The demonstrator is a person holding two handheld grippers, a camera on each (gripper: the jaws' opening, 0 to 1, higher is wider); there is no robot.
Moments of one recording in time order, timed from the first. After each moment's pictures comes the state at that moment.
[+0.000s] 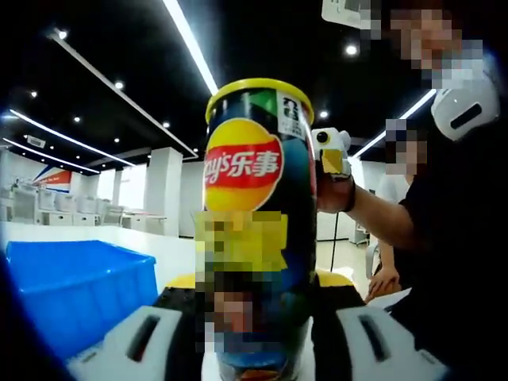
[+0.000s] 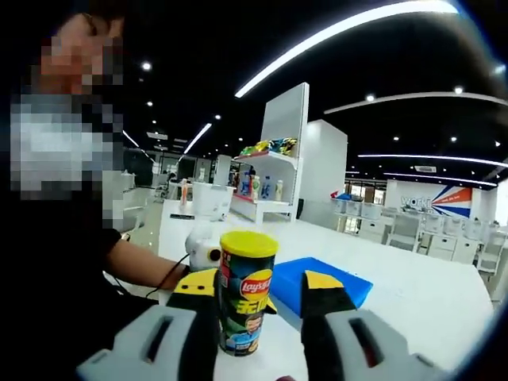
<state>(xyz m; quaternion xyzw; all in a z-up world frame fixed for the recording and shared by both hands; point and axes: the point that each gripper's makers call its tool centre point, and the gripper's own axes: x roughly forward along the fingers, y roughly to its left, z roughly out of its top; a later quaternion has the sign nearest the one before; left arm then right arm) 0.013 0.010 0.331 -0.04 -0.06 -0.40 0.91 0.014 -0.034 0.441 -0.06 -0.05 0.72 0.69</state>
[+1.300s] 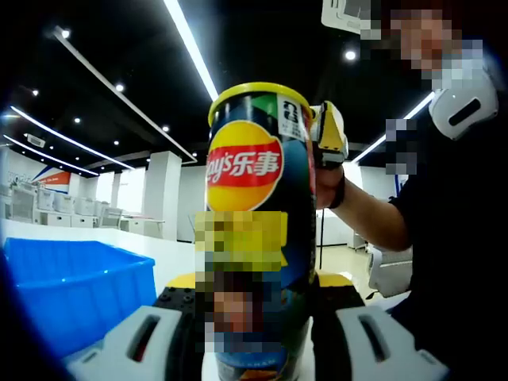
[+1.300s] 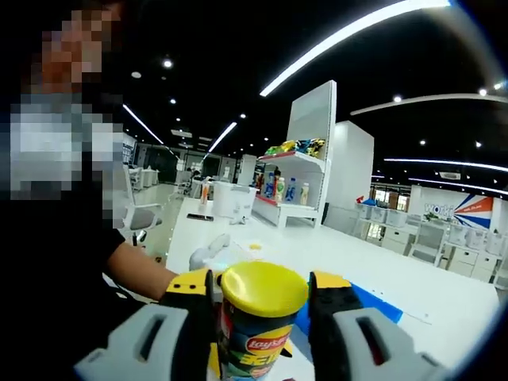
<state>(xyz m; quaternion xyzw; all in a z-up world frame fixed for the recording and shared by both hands) 0.013 0.011 0.331 -0.05 -0.07 -0.41 0.91 -0.011 0.037 0.449 -0.07 -0.06 0.77 0.64</state>
